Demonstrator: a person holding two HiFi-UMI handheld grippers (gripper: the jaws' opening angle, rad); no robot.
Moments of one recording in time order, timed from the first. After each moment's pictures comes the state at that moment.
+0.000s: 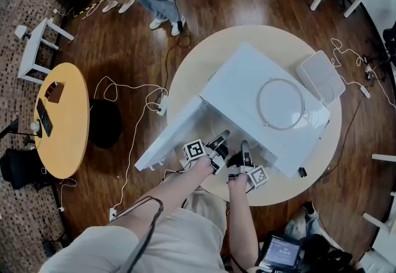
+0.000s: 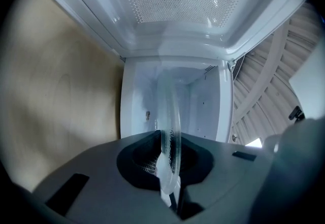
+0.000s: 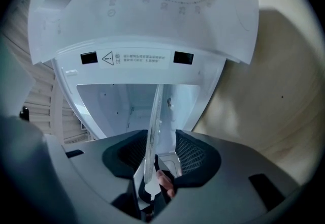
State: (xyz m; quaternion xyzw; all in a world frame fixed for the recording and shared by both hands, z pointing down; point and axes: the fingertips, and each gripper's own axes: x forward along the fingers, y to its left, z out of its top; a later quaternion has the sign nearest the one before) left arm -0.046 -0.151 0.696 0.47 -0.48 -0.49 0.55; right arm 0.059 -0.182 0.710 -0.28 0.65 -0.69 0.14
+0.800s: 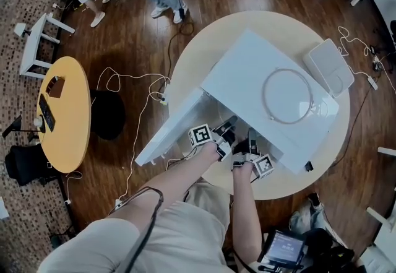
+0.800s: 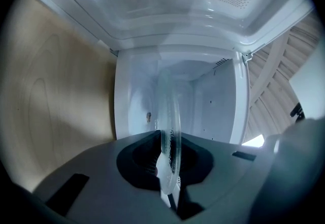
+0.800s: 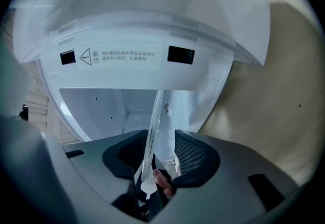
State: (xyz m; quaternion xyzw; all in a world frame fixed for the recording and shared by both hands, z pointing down) left arm -0.054 -0.184 0.704 0.49 -0.48 -0.47 0.56; right arm 0.049 -0.207 0.720 -0.30 0.64 -0.69 0.15
